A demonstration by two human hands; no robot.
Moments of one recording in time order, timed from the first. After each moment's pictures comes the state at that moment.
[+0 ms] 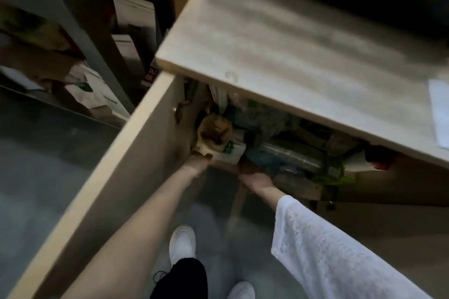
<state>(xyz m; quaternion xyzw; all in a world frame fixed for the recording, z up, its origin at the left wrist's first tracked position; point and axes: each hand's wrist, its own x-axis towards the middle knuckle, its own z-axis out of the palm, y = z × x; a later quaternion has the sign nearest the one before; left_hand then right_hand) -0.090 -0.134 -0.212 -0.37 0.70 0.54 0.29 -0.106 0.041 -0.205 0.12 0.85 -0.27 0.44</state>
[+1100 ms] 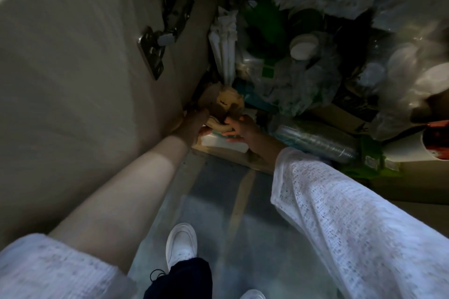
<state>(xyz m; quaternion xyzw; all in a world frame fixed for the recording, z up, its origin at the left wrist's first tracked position) -0.169 -0.155 -0.327 -0.43 0.54 0.71 0.14 -0.197 -0.027 -0.308 0.18 0.73 -0.53 0.40</state>
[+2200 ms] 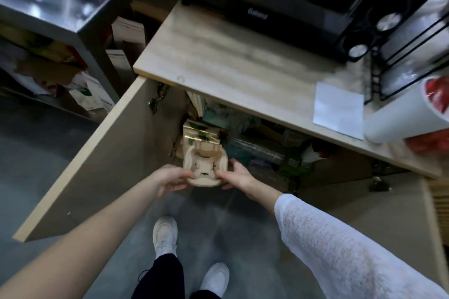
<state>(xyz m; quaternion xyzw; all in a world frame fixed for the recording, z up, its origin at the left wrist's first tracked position) -0.007 -0.087 -0.089 -0.43 0.54 0.65 0.31 -0.061 0.103 -0.075 0.10 0.78 -0.44 0.43</state>
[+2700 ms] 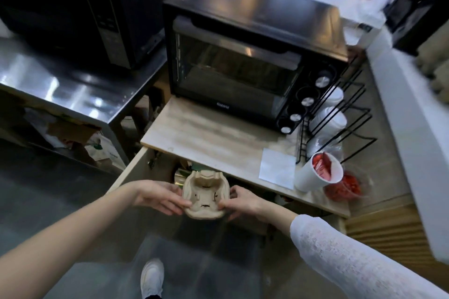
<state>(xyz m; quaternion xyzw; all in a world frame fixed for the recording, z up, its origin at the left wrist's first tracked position) -0.030 -0.089 0.139 -0.14 0.65 0.57 0.48 -0.076 0.166 0.152 -0.03 0.80 -0.39 0.45</state>
